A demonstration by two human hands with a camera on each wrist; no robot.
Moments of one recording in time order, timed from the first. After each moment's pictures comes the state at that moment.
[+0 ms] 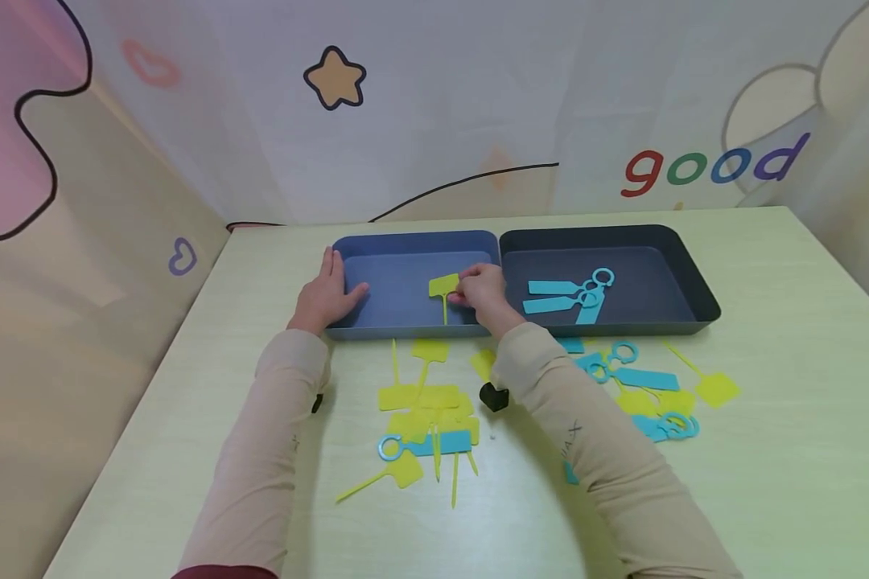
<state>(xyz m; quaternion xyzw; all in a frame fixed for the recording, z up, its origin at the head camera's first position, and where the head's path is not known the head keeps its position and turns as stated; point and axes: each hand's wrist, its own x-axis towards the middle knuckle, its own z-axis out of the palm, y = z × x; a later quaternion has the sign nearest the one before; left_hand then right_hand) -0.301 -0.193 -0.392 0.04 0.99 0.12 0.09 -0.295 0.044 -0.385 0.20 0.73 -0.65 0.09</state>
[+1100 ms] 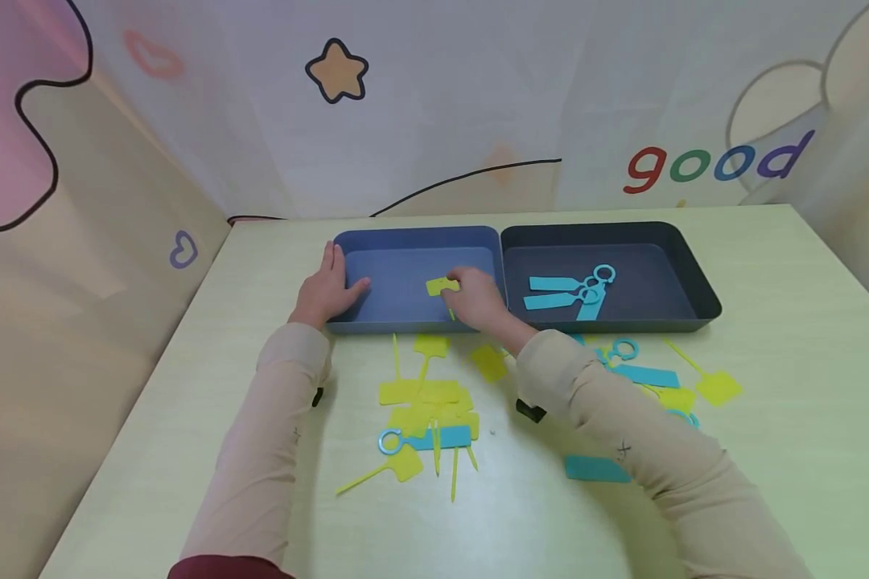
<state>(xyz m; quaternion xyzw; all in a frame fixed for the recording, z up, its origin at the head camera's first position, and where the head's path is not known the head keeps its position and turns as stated) -0.299 -0.194 -0.389 0.05 0.99 0.12 0.08 -0.255 0.050 -0.367 -0.09 0.92 -0.37 0.08</state>
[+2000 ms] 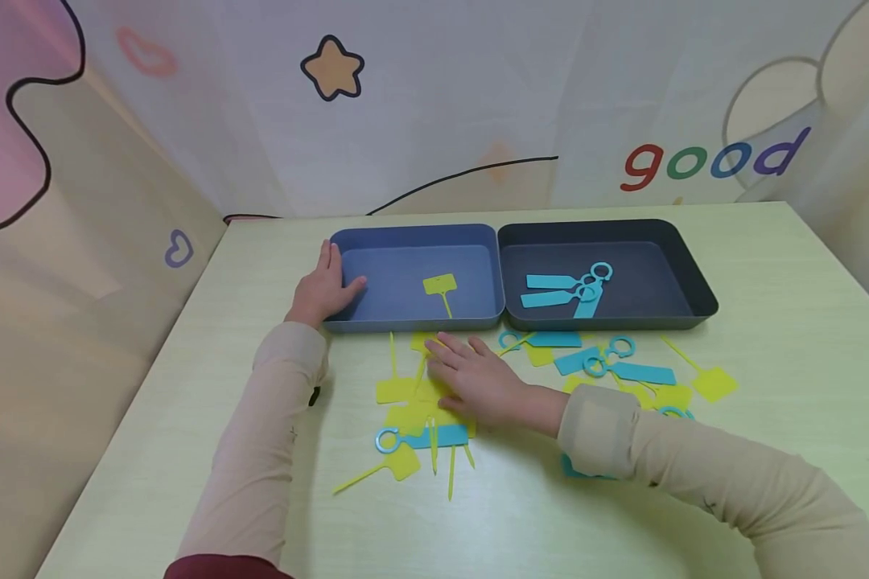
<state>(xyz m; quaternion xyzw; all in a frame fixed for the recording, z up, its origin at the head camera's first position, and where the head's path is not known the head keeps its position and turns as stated) -0.299 -0.192 -0.388 0.04 0.99 0.12 0.09 -0.164 0.071 -0.393 -0.40 0.91 -0.05 0.03</state>
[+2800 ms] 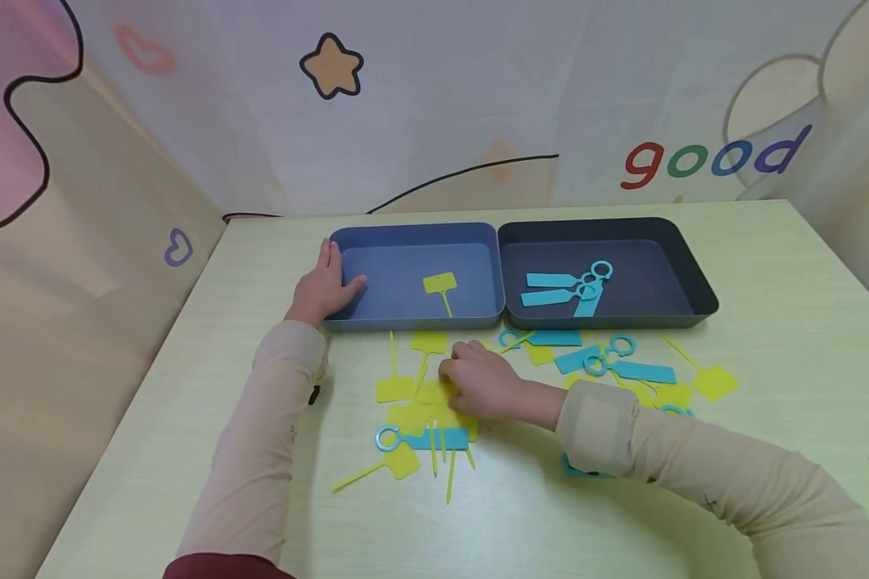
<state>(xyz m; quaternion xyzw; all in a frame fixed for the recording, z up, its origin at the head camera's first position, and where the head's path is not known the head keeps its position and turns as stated) -0.298 -0.192 -0.387 0.04 0.99 0.12 0.09 -0.164 0.063 -0.382 -0.31 0.94 -0.11 0.10</state>
